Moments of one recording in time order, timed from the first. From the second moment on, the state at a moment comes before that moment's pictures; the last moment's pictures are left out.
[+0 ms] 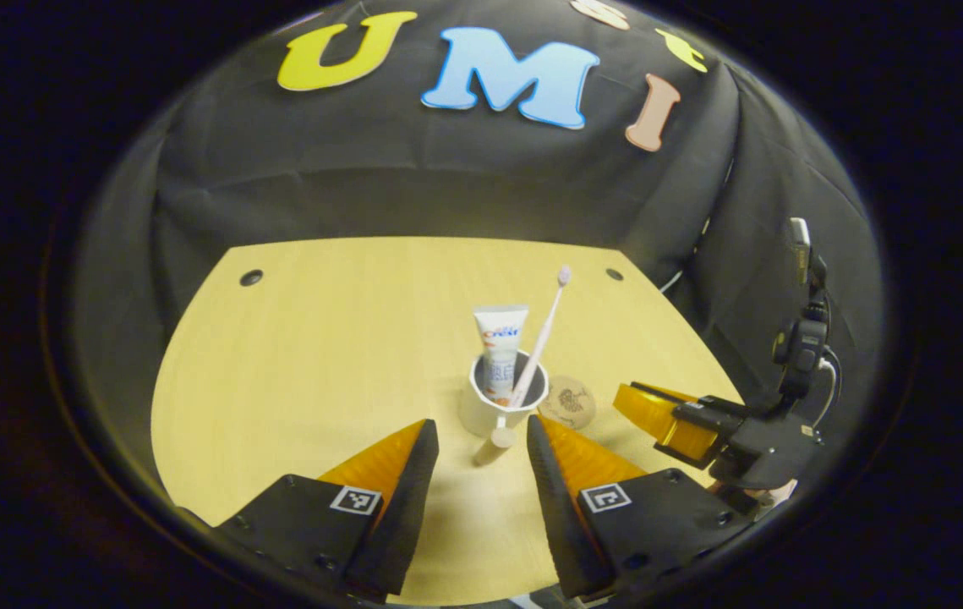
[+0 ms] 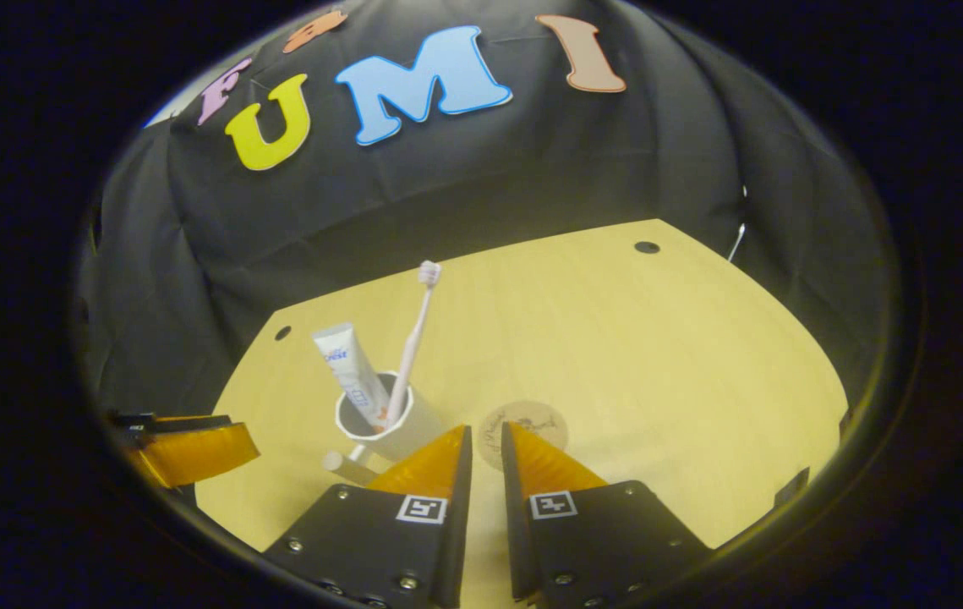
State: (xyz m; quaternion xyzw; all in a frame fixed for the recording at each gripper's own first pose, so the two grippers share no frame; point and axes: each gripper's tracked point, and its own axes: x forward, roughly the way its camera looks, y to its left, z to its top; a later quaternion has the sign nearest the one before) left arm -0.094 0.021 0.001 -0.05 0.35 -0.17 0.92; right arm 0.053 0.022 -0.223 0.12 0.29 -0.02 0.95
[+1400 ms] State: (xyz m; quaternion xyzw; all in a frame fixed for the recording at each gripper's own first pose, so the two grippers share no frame) left arm -0.044 -0.019 -0.131 0.05 0.56 -0.15 0.81; right arm 0.014 -0.110 -0.247 0.19 0.32 -0.12 0.92
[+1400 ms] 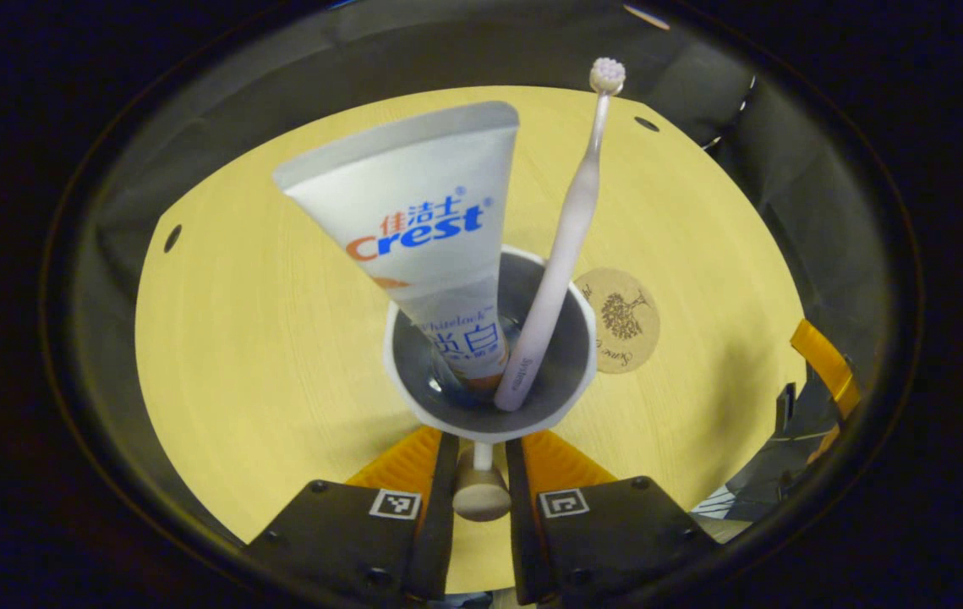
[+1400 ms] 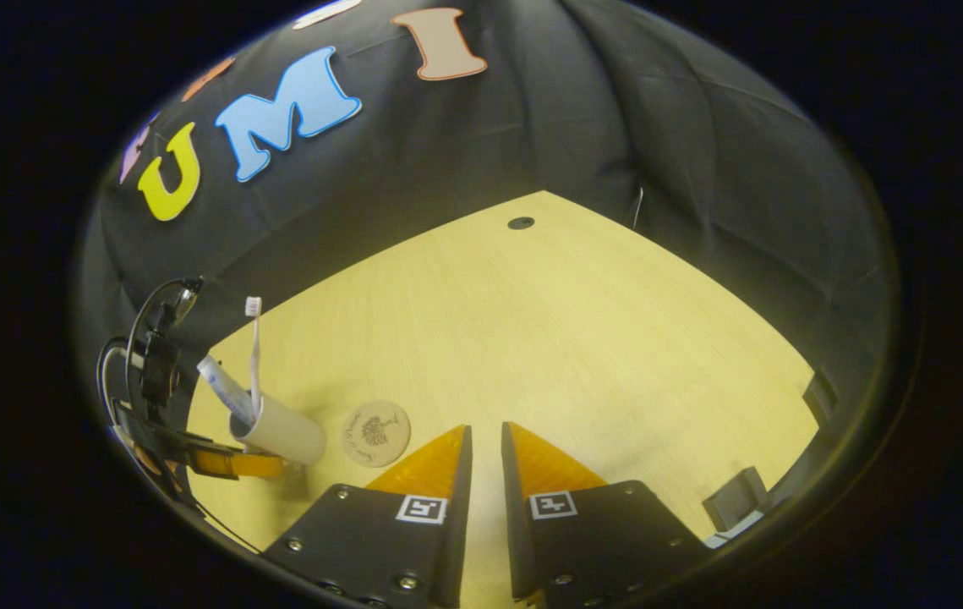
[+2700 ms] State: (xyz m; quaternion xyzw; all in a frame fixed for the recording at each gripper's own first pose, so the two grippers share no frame) left arm -0.038 -0.097 -0.111 0.09 0.52 -0.21 0.83; right arm 0.003 -0.129 -0.253 0.22 0.32 -0.14 0.91
